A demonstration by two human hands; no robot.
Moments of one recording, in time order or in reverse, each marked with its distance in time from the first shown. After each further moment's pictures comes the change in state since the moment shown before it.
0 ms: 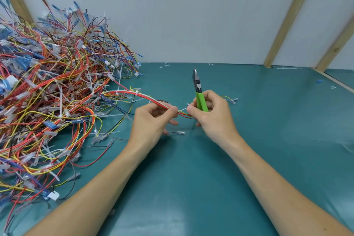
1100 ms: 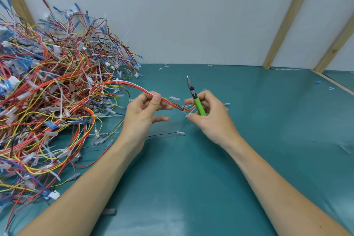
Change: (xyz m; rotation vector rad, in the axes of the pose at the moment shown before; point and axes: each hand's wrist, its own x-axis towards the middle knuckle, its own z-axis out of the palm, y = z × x) left_hand 0.010 0.008 -0.014 -0.250 -0.011 0.067; right_hand 0.003 0.009 -0.007 -0.106 -0.112 -0.017
